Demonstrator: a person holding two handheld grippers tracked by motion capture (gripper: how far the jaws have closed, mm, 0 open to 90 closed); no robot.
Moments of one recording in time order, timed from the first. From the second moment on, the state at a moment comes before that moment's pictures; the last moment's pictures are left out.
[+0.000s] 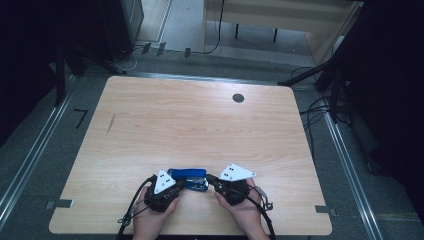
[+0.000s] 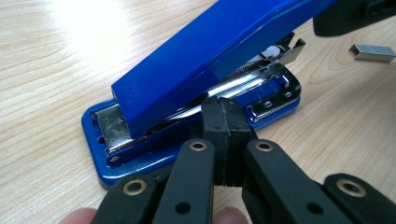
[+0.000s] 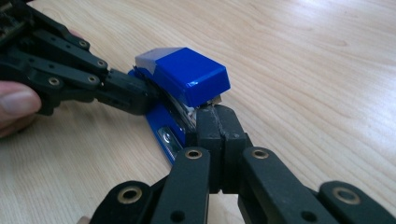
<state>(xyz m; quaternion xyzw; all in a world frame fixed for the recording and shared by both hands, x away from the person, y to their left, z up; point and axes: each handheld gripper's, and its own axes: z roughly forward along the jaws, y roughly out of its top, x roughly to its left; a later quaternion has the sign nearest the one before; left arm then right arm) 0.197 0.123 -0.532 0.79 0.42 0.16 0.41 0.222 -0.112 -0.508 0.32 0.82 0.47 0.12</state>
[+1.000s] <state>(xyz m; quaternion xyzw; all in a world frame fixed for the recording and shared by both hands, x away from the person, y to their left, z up) 0.194 0.120 -0.533 0.80 0.41 0.17 0.40 0.225 -0.092 -0.474 0.29 0.81 0.49 0.13</state>
